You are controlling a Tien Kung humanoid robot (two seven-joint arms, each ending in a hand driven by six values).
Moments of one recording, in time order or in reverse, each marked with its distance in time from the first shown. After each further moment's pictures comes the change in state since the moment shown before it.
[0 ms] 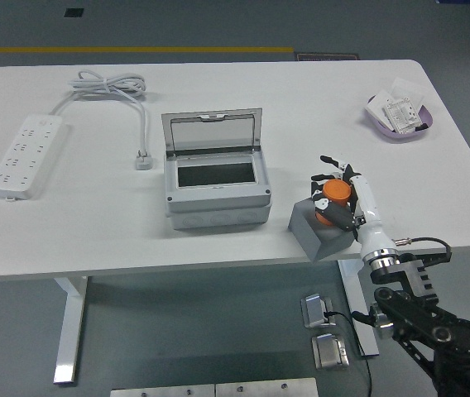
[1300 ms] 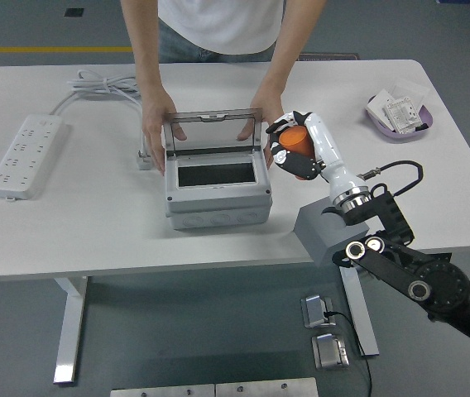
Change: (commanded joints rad) left arm -0.005 0.016 -0.053 -0.002 0.060 -0.003 0.018; right arm 0.343 -0.004 -0.177 0.049 -0.370 0.008 -0.338
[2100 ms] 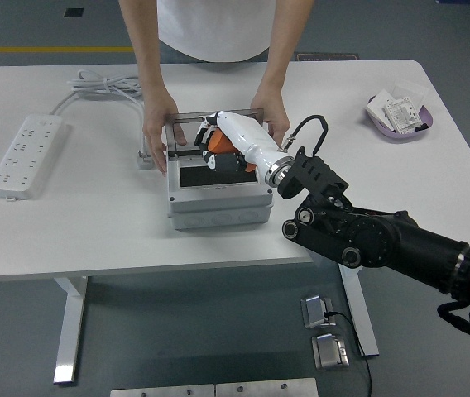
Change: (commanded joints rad) left arm -0.024 0.006 -0.036 -0.001 0.064 -0.011 0.014; right arm 0.322 0.171 -0.331 -0.281 -0.026 0.107 -0.138
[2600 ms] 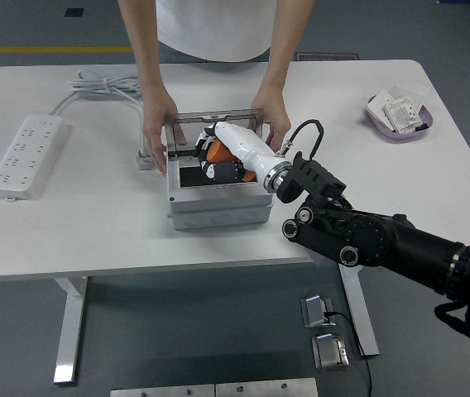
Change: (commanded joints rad) left arm -0.005 -0.001 -0.012 0.000 0.021 -0.003 0.005; right arm -0.006 0.018 0.000 -0.027 0.046 0.048 0.031
